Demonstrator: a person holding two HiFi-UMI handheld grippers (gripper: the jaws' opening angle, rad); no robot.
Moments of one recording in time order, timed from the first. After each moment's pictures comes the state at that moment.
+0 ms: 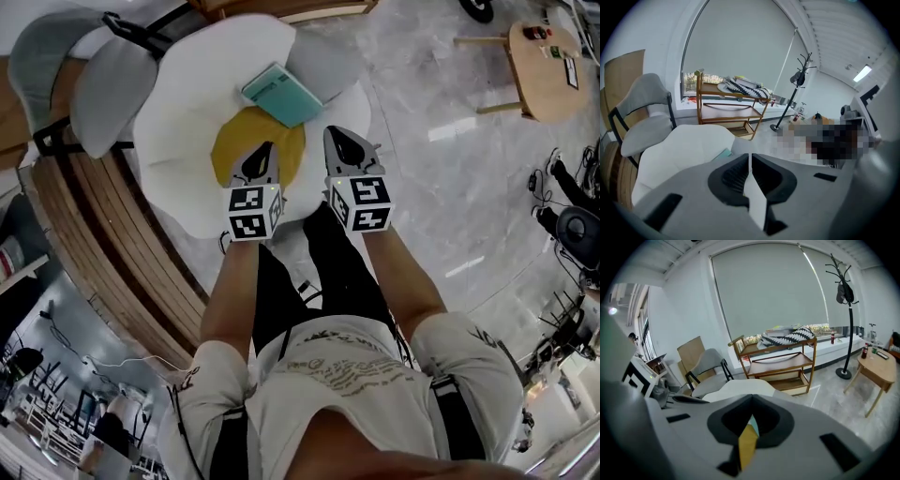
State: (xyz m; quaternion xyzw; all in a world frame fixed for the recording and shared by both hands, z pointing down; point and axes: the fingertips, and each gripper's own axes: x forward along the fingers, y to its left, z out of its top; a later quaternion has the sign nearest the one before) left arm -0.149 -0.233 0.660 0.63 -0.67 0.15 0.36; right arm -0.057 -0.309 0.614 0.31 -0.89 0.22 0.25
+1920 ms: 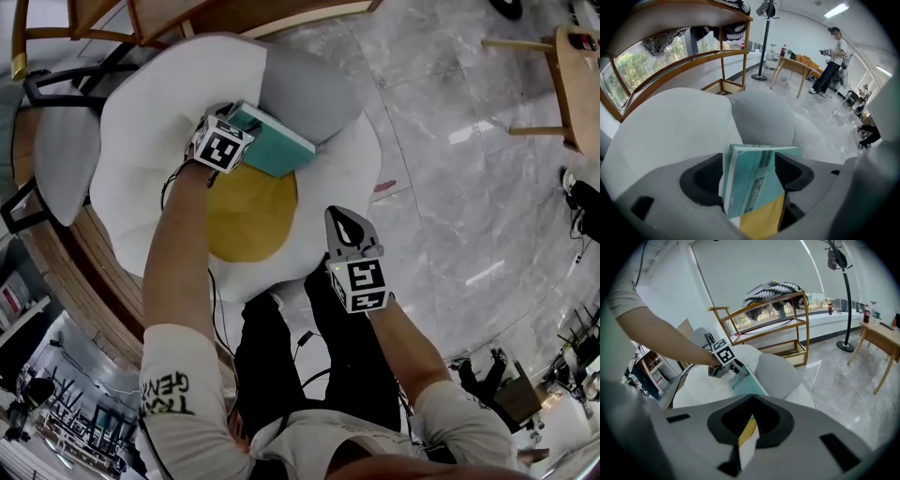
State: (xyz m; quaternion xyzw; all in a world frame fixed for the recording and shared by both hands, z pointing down) left arm -0.226 -0.417 0.981 0.71 -0.44 0.44 0.34; right arm 0.001 -0.318 0.838 0.28 -0.86 0.28 0.32
